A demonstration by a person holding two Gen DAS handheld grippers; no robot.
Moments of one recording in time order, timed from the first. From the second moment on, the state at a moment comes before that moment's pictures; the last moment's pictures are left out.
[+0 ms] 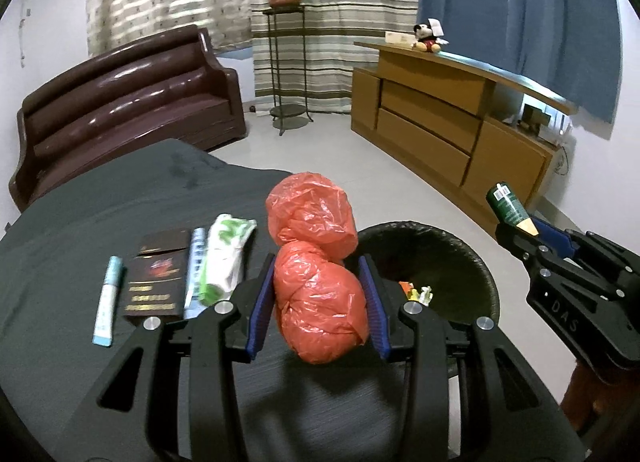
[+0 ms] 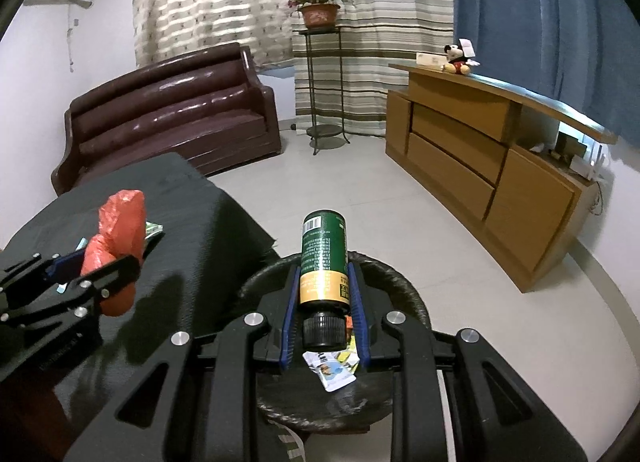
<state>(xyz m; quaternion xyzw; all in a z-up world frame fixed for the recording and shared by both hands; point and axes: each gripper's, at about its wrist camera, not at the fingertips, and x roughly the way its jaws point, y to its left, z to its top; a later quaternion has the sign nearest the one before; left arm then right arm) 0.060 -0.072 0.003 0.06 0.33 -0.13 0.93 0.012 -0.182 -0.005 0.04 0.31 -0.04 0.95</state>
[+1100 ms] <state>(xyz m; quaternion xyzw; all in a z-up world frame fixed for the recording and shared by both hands) 0.086 -0.119 -0.013 0.08 0.35 -0.14 0.92 0.020 -0.195 -0.019 0.06 0.31 -0.07 0.94</state>
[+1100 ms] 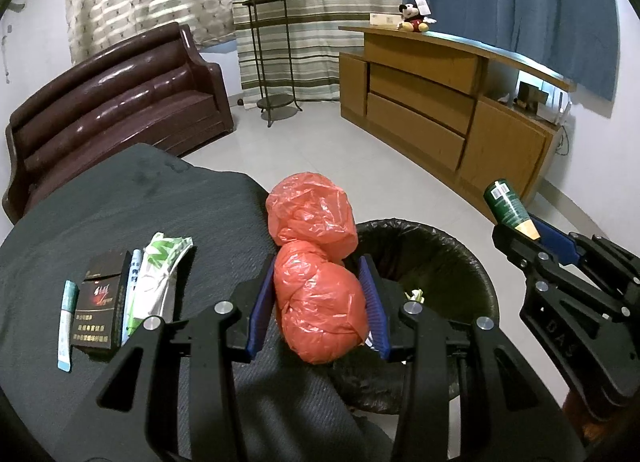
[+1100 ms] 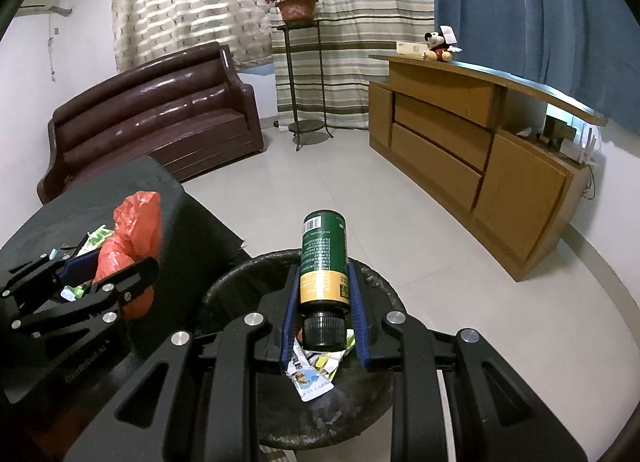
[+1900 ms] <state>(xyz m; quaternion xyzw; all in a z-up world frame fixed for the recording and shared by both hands) 0.095 -0.121 -0.016 0.08 0.35 -0.13 0.92 0.018 -0.207 -0.020 0.08 0.31 -0.08 0.95</state>
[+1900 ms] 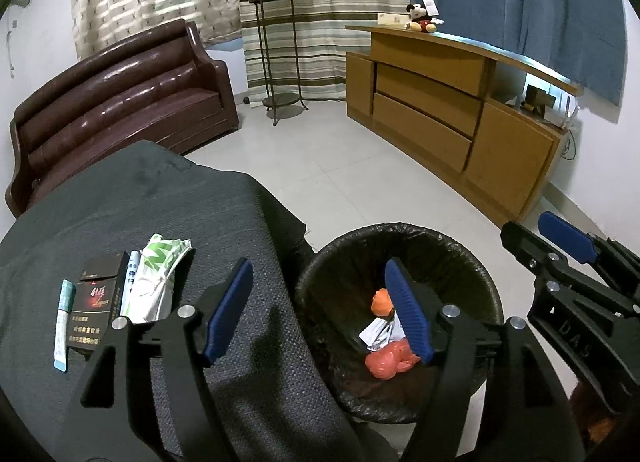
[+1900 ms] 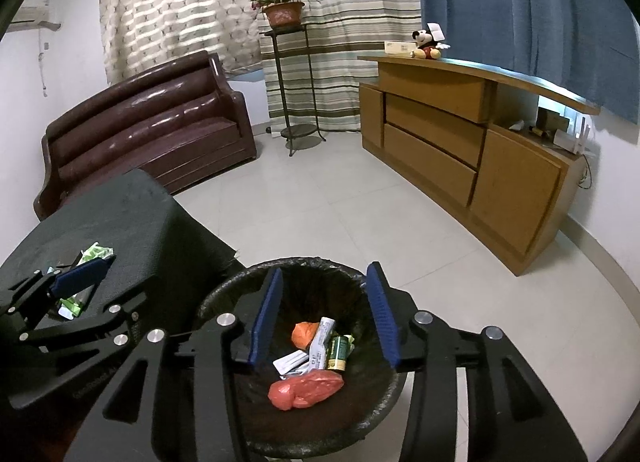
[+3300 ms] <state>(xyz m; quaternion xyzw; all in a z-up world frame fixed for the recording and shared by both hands) 0.066 0.077 0.001 0.01 0.37 0.03 0.93 0.044 -0.087 -0.010 0.04 0.32 0.03 0.95</state>
